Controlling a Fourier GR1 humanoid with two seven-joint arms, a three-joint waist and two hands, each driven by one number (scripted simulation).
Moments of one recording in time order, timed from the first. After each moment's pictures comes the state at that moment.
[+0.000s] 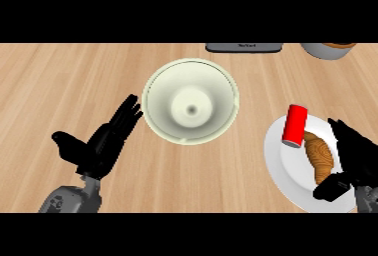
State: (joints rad) left arm -0.15 0.21 -0.27 -1.56 0.34 0.07 0.12; right arm -0.06 -0.54 0.22 -1.82 0.70 0.32 0.93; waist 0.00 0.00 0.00
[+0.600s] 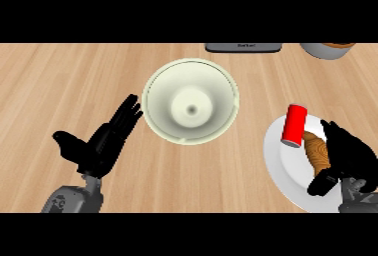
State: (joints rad) left arm -0.14 0.16 -0.21 -1.54 0.29 0.02 0.13; right arm -0.09 -0.45 0.19 -1.71 0.81 0.37 0.87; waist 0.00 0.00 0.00
